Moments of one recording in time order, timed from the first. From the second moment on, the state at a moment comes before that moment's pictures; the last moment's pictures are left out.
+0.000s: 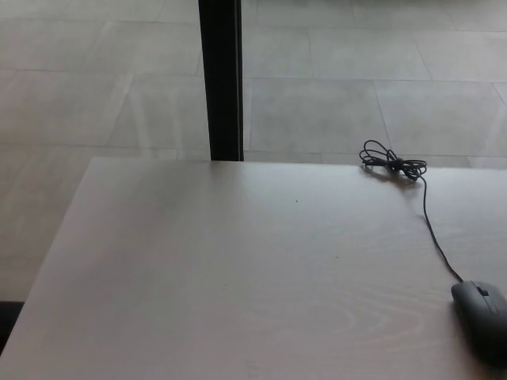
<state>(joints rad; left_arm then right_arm) 0.07 0.61 0.64 1.22 -0.29 -0.08 -0.04 -0.21 -0.75 -0.05 0.08 -0.08 0.20 -0.17</state>
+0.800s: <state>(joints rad) 0.06 0.61 0.62 1.22 -0.30 -0.08 -0.04 -0.23 -0.81 0.34 0.25 -0.39 0.10 -0.17</state>
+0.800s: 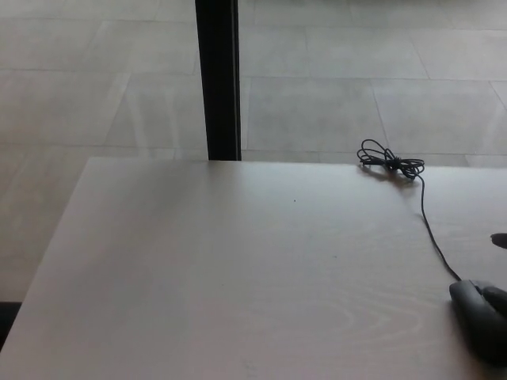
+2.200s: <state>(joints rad) 0.06 0.62 0.63 1.22 -0.32 -0.08 -0.06 -0.23 -0.79 0.49 0.35 -0.81 0.00 -0.25</state>
